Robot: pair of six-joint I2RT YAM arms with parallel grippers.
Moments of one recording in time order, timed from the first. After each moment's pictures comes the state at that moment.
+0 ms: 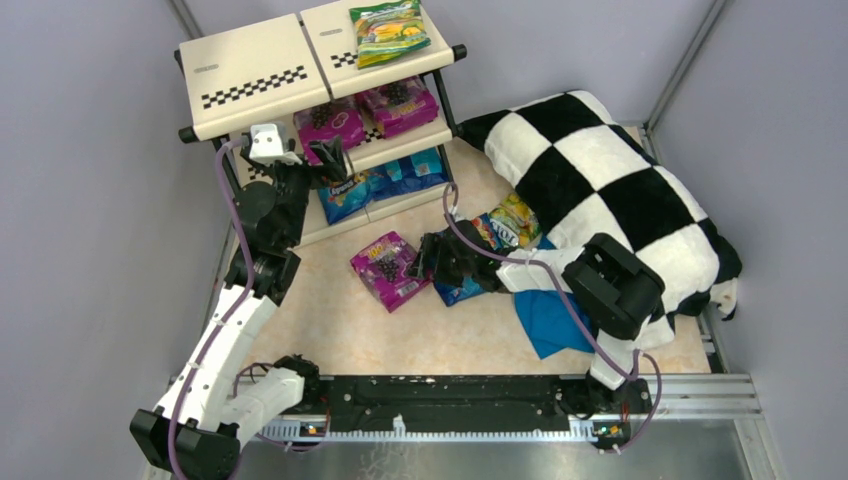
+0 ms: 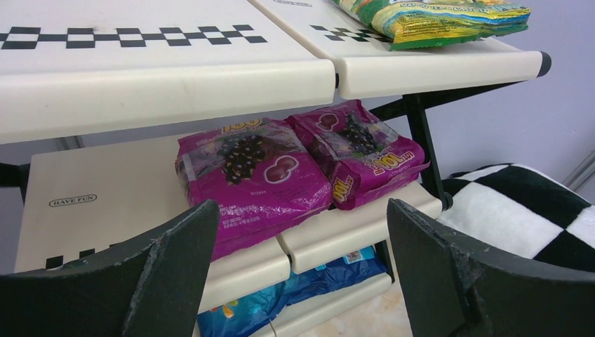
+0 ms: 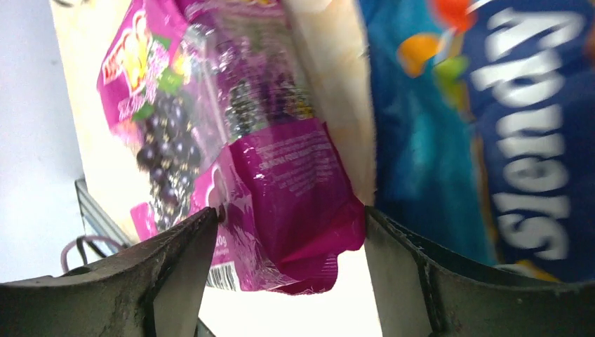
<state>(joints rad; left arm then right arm) -0.30 0.93 0.98 0.17 -0.22 -0.14 0.83 1.80 0.91 0.22 -0.10 0.93</state>
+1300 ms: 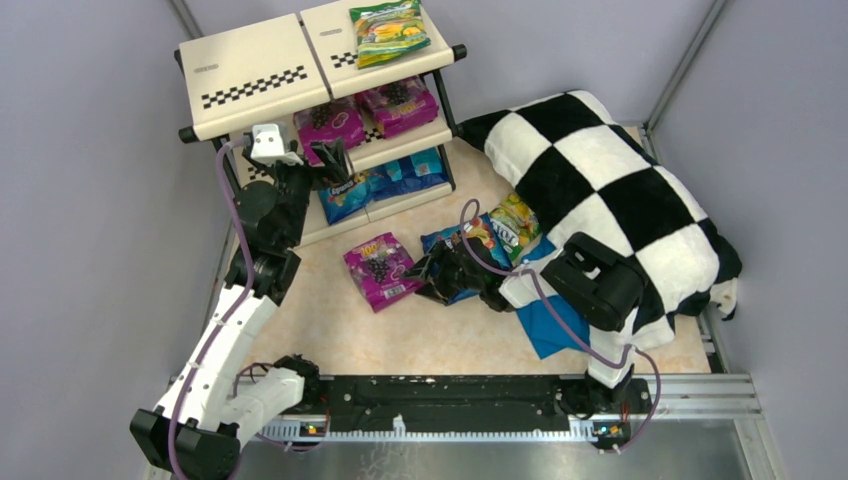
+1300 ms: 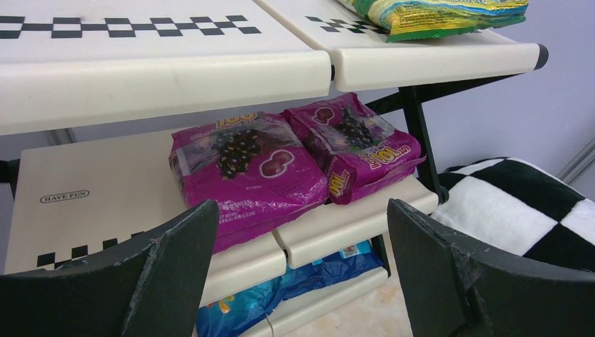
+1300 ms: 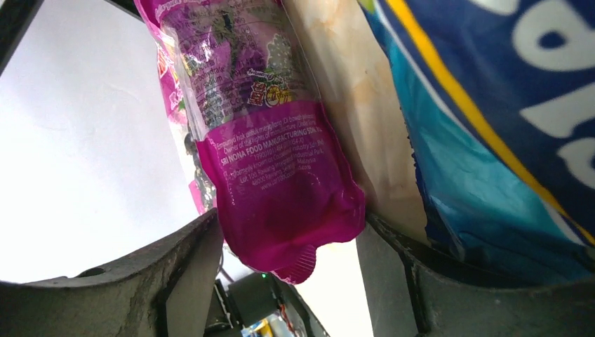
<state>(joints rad) -0.30 0.93 0.98 0.16 -0.20 -0.15 0.84 1.88 0.74 0.64 -0.23 1.39</state>
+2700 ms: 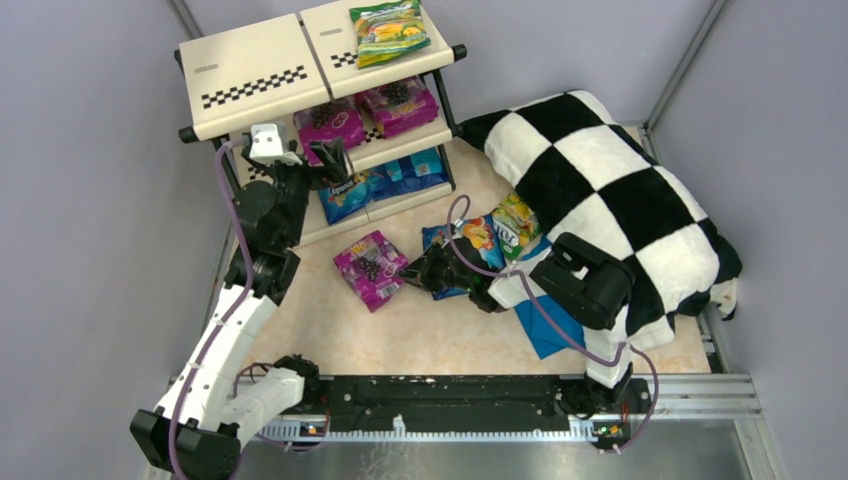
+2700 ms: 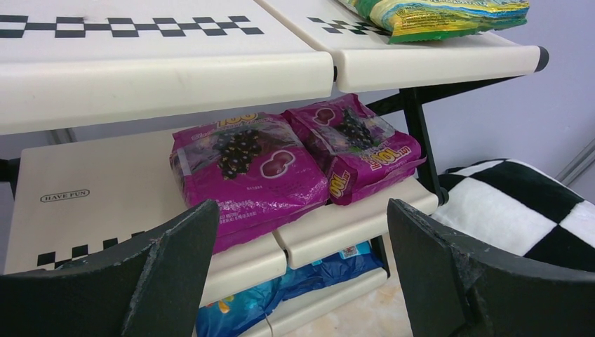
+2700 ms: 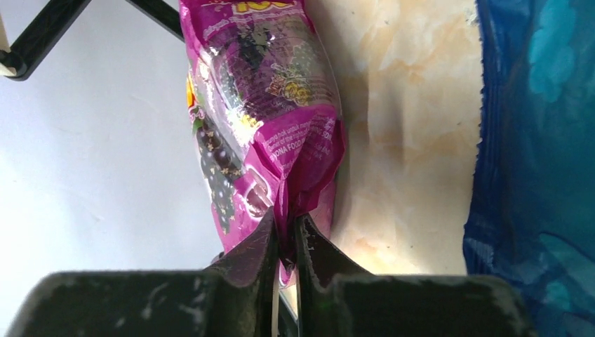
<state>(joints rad) -0.30 0.93 0.98 0.16 -0.20 -0.16 0.90 1.96 0.81 0.75 -0.12 1.35</state>
